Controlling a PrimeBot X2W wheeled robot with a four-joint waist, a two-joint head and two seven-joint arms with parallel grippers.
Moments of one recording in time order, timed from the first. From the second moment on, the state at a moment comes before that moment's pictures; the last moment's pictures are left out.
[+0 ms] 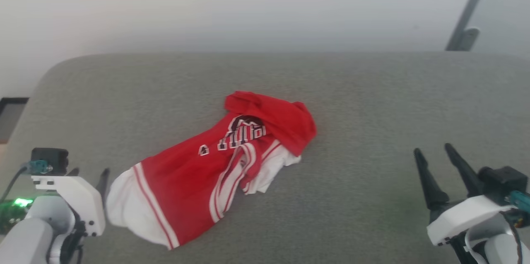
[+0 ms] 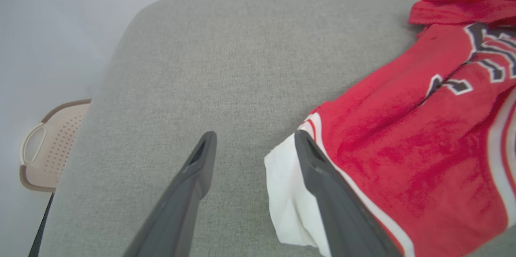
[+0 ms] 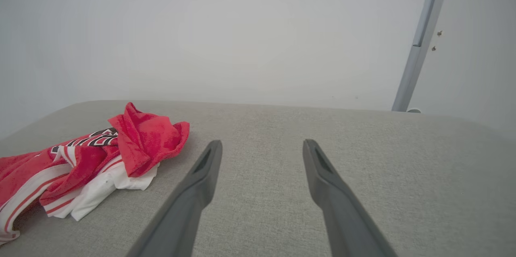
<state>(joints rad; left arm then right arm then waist) -0.32 0.60 -0.32 0.49 -0.64 0.05 0.23 -0.11 -0.30 0.11 0.25 0.41 0.13 -0.22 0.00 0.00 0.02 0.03</state>
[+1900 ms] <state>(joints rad) -0.08 0.25 -0.14 0.19 -0.48 0.13 -0.26 -0.53 -0.58 0.63 0.44 0.57 0.13 0.17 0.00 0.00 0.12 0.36</state>
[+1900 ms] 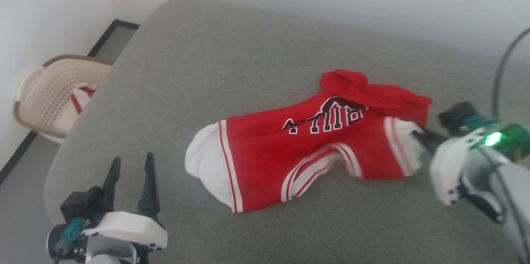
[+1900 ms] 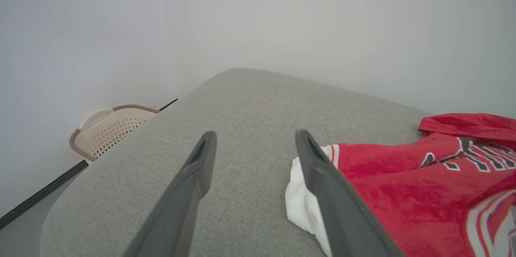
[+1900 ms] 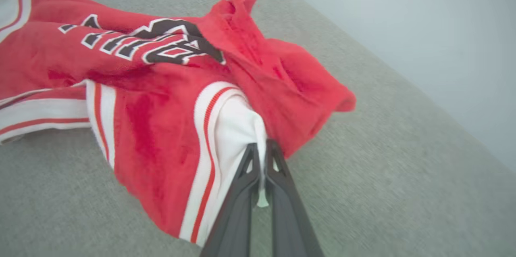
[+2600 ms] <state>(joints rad) -0.08 0.29 -0.13 0.22 -0.48 0.12 -0.26 -0.31 -0.69 0.37 0.62 0.65 0.13 0.21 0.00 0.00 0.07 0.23</state>
